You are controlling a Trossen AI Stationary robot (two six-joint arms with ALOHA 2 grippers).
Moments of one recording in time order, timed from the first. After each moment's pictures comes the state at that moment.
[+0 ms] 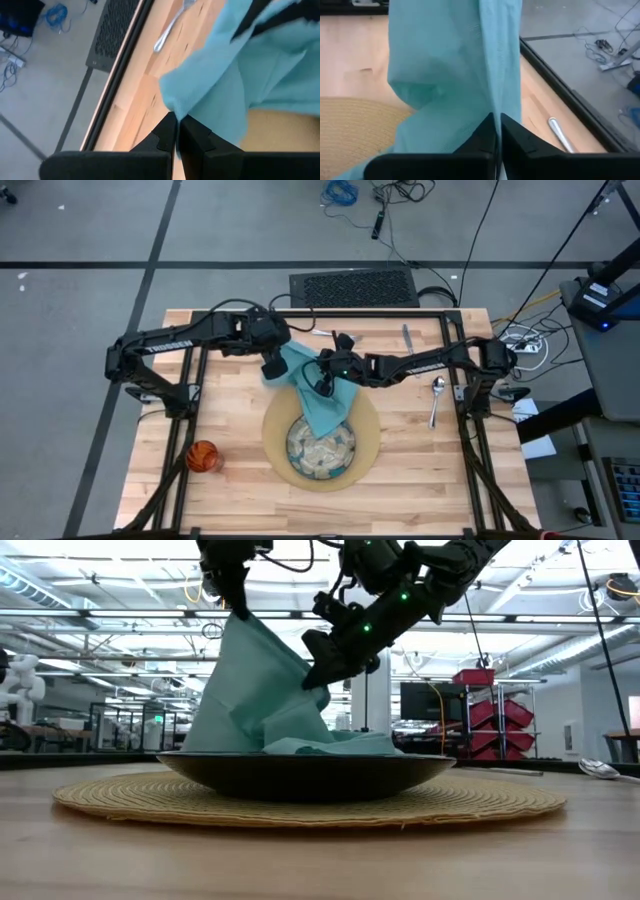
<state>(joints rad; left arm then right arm) 0.19 1.47 1.52 -1.18 -0.40 -0.04 -0.11 1.81 1.10 0.18 0.42 -0.01</state>
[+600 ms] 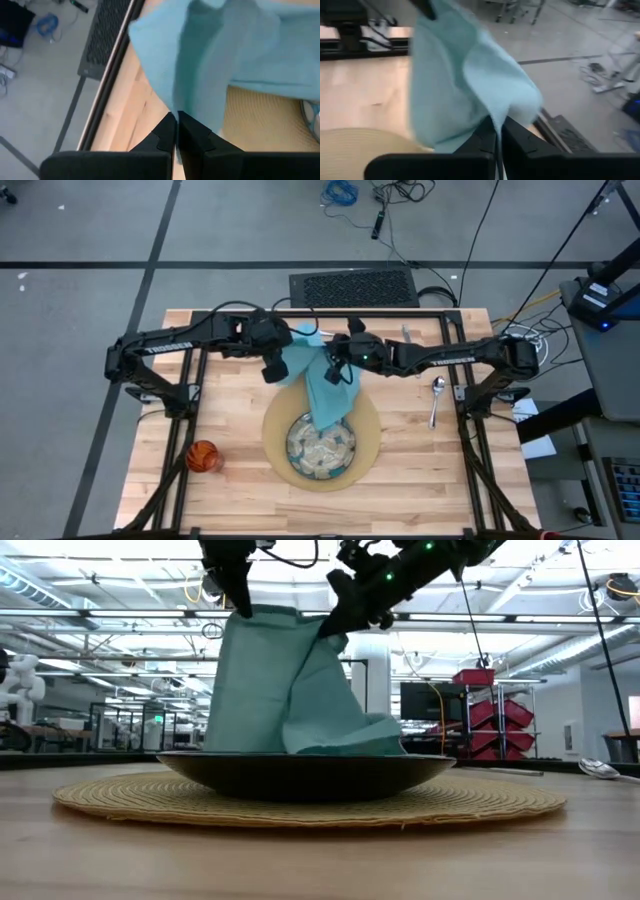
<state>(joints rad) 0.17 1.47 1.52 -1.14 -0.37 -0.02 -0.14 1.59 1.10 0.09 0.37 -0.06</state>
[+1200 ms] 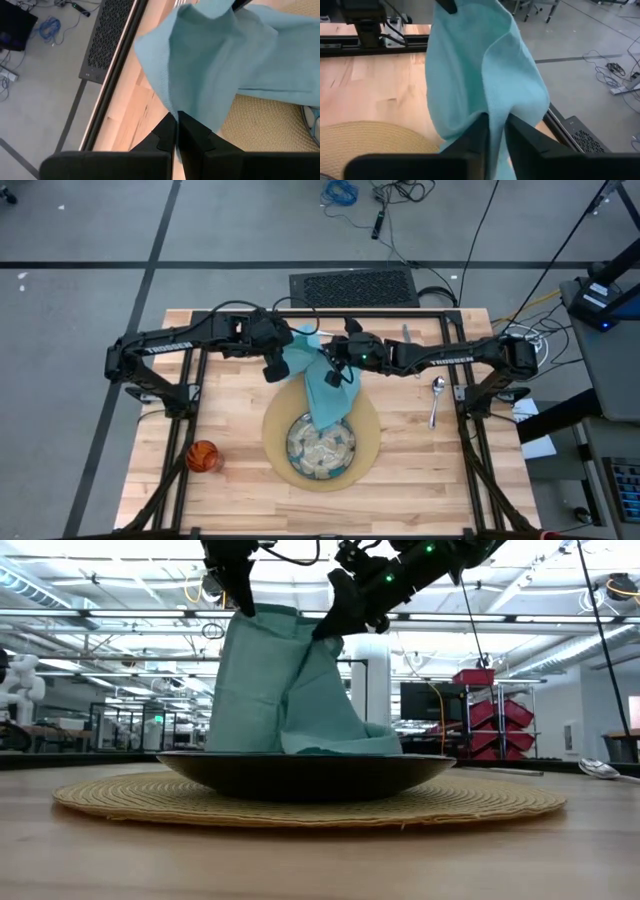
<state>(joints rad) 0.17 1.47 1.52 -1.12 -0.38 -0.01 -0.15 1.60 1.10 0.09 0.31 -0.07</state>
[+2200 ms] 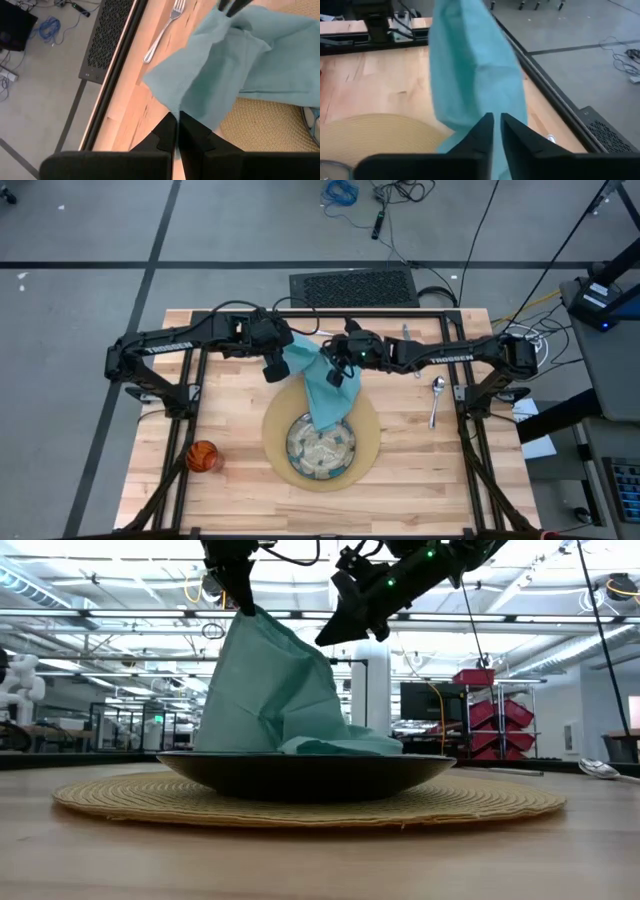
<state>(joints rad) 0.17 1.47 1.52 -1.12 -0.38 -0.01 -0.18 1.60 1.10 0.05 0.23 -0.01</state>
